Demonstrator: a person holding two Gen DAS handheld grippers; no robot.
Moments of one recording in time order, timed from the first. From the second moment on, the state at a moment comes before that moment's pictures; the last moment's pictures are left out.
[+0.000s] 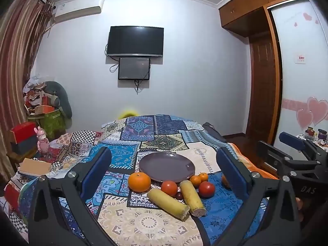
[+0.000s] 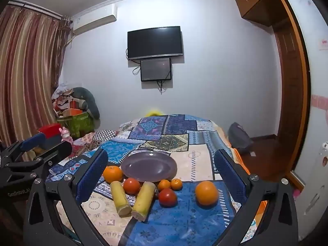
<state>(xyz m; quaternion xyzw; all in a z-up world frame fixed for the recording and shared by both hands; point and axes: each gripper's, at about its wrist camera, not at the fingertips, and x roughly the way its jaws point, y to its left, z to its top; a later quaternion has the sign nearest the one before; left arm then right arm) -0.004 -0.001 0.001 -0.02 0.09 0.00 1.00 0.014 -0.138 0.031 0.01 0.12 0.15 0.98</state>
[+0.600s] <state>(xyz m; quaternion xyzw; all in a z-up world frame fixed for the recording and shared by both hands) -0.006 -0.007 0.002 -0.01 0.09 0.01 1.00 0.019 -0.142 0.032 0.01 0.11 0.15 0.98</state>
